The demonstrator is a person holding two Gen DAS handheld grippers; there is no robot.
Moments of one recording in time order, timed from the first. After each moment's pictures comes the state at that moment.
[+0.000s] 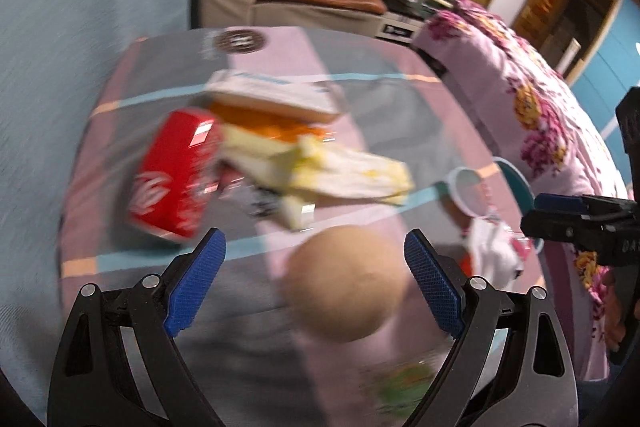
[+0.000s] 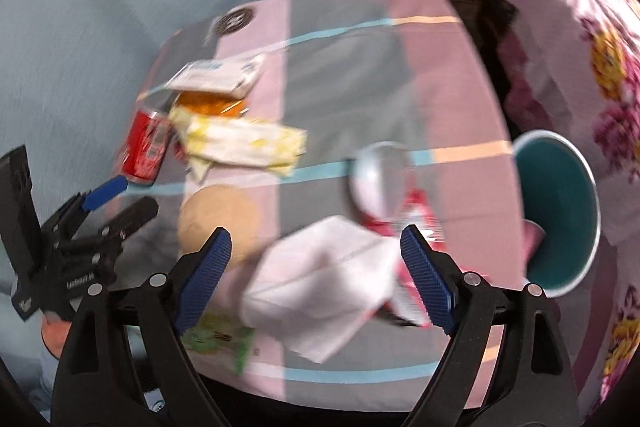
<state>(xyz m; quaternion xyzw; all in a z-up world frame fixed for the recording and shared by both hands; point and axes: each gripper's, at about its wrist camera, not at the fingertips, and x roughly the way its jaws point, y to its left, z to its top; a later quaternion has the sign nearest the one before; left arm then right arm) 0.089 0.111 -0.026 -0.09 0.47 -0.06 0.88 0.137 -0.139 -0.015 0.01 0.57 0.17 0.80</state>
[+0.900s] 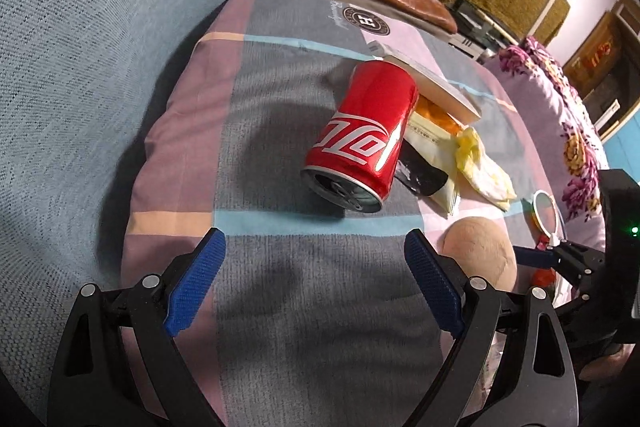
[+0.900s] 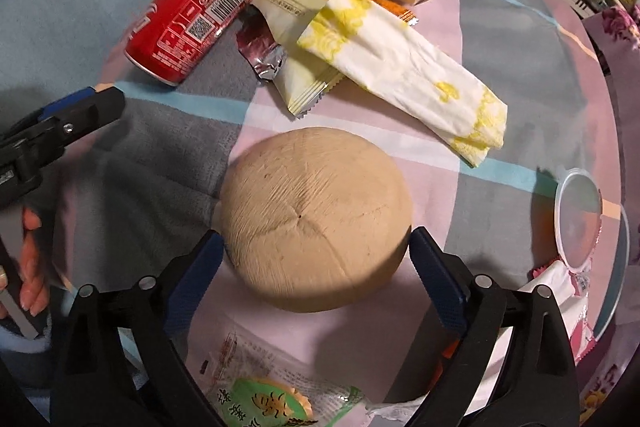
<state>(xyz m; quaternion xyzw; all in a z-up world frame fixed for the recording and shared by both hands) 0.068 0.221 -0.070 -0.17 0.48 0.01 0.86 0.120 0.006 -0.103 -0.13 0.61 0.24 0.75</state>
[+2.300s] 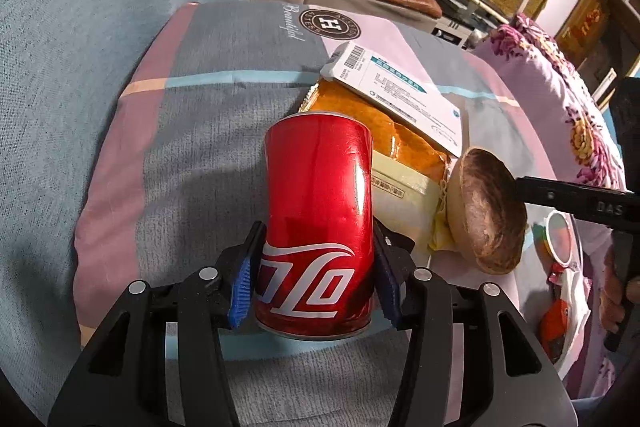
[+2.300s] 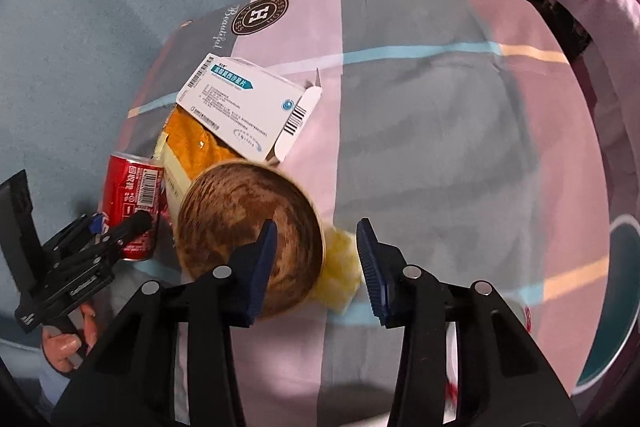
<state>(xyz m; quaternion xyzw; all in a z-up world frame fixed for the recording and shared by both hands) 0.153 0.186 -0.079 -0.11 0.49 -0.01 0.86 0.246 -0.063 -0.076 0.01 0.58 0.22 0.79</state>
